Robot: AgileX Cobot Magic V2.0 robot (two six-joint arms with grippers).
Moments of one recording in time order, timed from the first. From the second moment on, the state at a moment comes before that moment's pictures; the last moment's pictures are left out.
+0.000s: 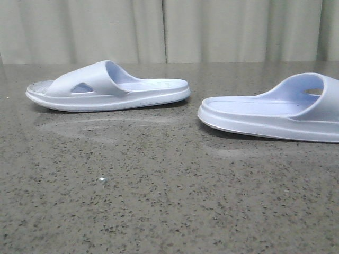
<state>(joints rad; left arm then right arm) -0.01 0.00 0.00 -0.62 0.05 0.19 0.07 -0.01 0.01 0.41 0.04 -0.04</state>
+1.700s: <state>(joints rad) -0.01 0.93 -0.61 -0.75 0.59 0.47 -0.02 0.63 -0.56 0.18 0.62 -0.03</state>
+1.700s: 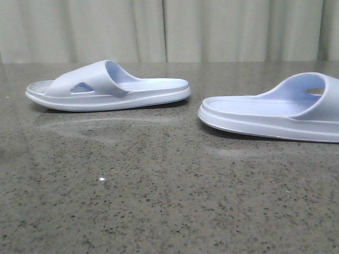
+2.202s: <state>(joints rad) -0.01 0.97 -0.64 -0.76 0.59 0.50 -0.12 0.94 -0.70 0.17 0.65 -0.03</state>
